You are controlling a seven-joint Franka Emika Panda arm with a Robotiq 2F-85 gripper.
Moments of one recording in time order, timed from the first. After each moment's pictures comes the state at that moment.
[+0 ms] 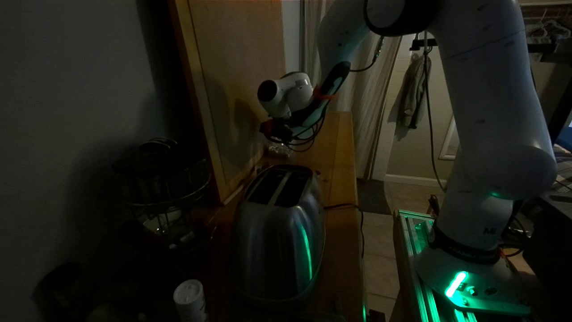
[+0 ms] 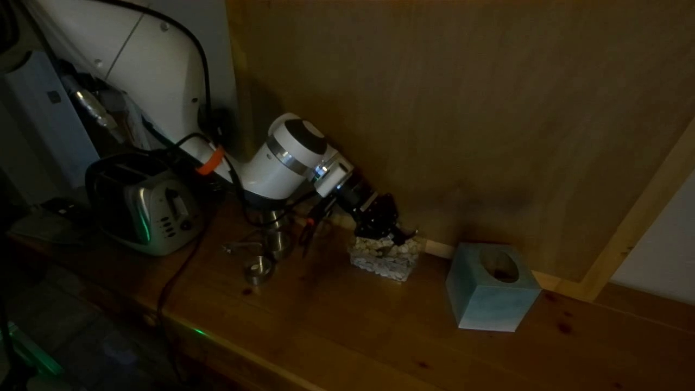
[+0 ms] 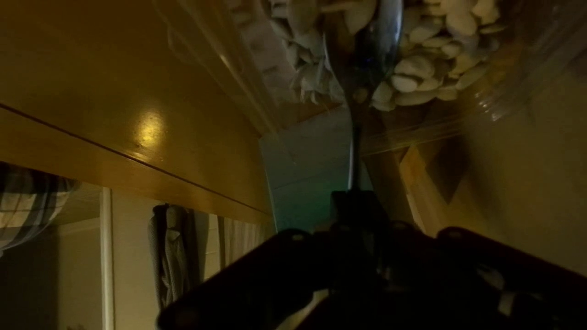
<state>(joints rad) -0.23 0.43 -0.35 -1.91 -1.32 2.43 2.29</state>
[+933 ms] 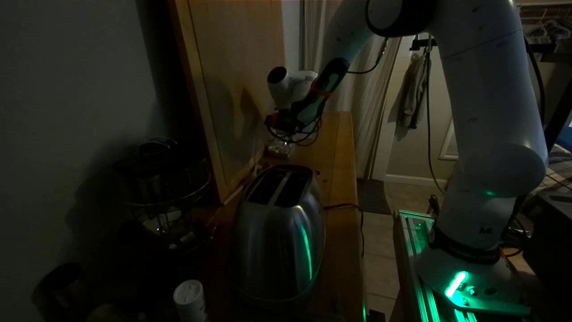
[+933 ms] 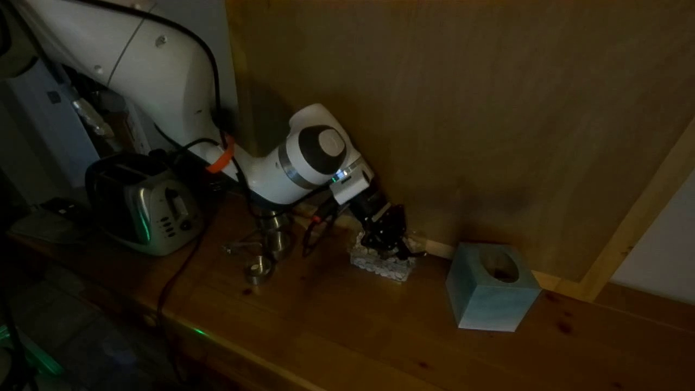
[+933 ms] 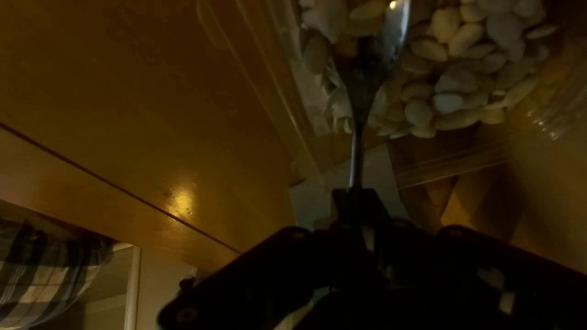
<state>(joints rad) -0.36 0.43 -0.30 -1.88 -0.97 2.54 1.98</state>
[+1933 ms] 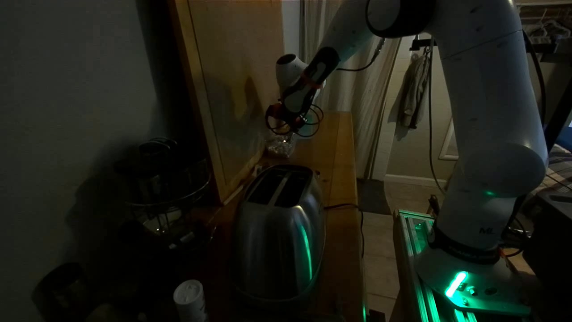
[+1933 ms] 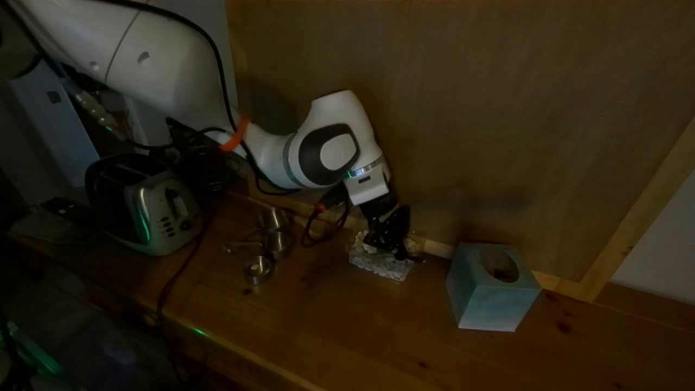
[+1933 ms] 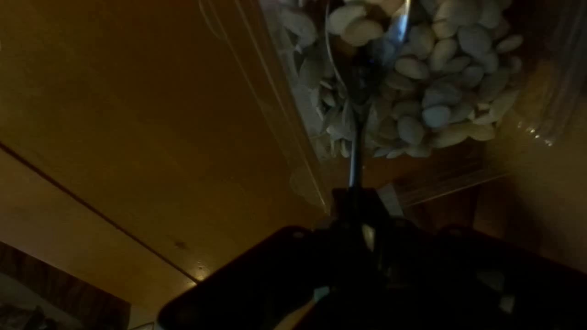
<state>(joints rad) -0.36 0.44 -0.35 -1.85 -0.48 2.56 1.59</state>
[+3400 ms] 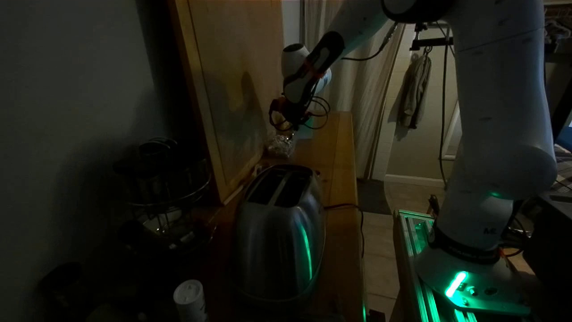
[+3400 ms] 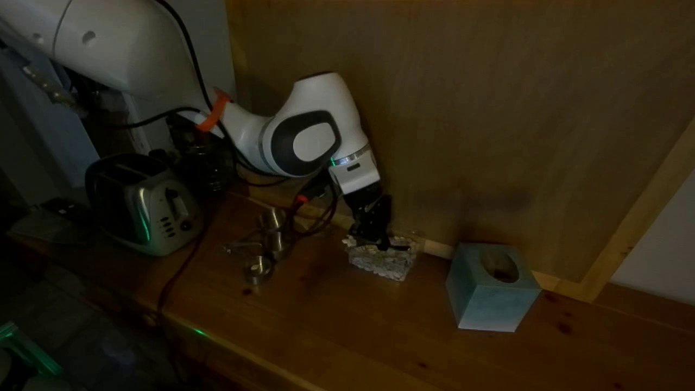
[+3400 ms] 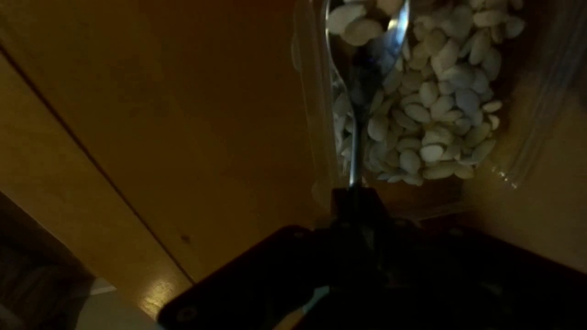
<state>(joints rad) -0.22 0.32 -0.46 -1.97 -0.34 2.57 1.32</state>
